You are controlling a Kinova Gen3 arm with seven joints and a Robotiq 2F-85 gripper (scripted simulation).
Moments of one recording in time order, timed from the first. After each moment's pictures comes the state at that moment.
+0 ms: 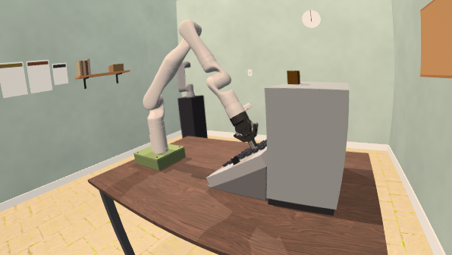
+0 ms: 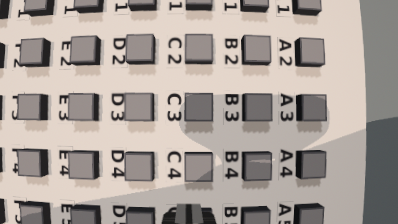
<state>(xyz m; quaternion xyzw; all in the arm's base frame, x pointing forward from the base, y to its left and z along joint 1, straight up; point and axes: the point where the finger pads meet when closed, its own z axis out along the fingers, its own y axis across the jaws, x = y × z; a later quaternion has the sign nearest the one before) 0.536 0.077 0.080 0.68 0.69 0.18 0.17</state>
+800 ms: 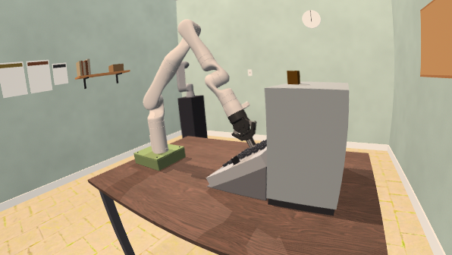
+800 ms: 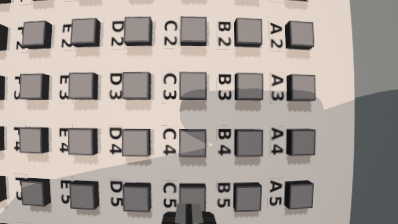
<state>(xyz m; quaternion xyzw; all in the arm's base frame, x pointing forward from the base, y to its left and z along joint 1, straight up) 0.534 0.064 0.090 0.68 0.69 0.17 0.18</state>
